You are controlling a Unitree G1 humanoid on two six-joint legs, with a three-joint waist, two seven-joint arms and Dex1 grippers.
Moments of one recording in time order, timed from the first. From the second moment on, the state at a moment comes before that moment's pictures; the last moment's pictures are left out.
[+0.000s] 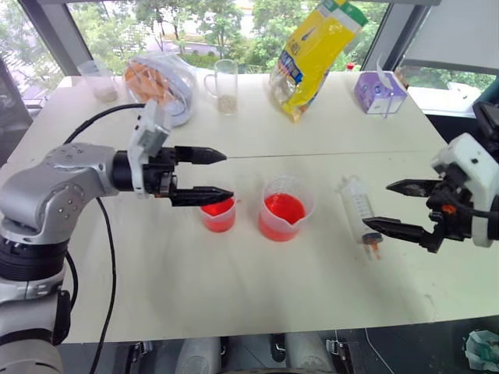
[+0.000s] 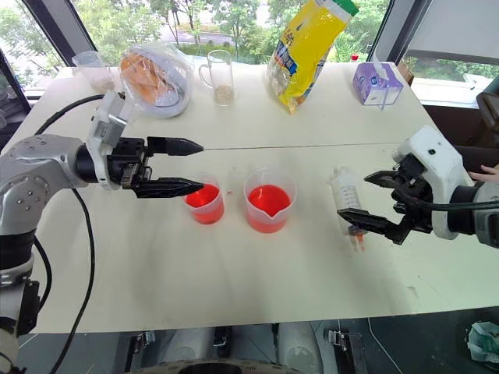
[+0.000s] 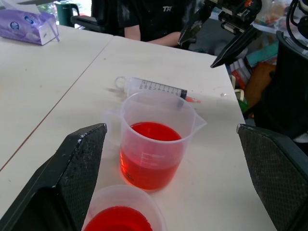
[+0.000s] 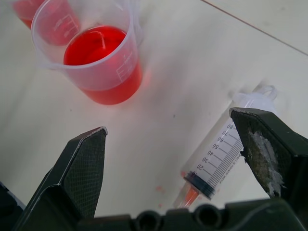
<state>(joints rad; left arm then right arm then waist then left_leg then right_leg) -0.64 0.82 0.05 -0.25 -0.81 0.84 -1.13 -0.16 -1.25 -0.58 -0.68 1.01 1.28 0.67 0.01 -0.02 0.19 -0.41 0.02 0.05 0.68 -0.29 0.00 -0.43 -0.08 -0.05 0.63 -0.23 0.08</state>
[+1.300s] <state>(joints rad) -0.64 0.66 0.02 -0.22 -0.73 0.72 -1.08 -0.80 -1.07 0.26 0.02 0.63 1.42 0.59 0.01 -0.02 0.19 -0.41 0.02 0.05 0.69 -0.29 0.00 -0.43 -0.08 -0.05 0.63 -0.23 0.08</state>
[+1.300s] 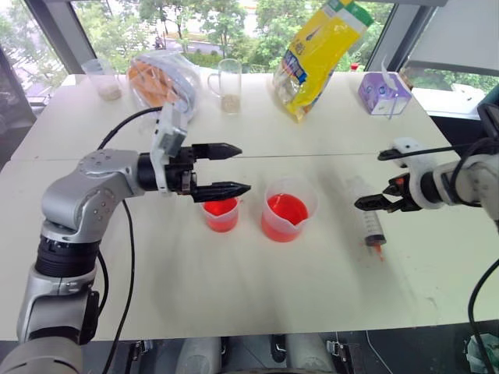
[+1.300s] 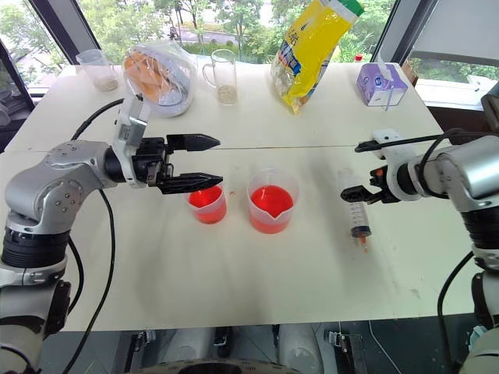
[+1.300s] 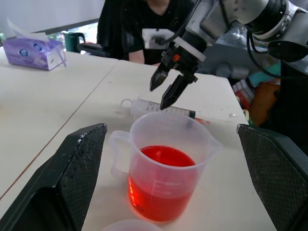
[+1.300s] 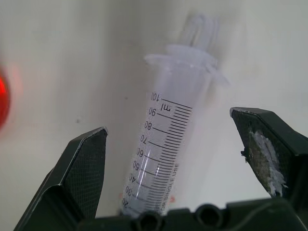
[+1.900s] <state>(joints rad) -0.59 0.70 0.04 -0.28 -0.78 0.74 -1.04 -0.82 -0.99 0.42 0.08 0.44 1.37 0.75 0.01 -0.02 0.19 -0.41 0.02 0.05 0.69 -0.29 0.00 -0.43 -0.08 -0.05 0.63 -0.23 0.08</state>
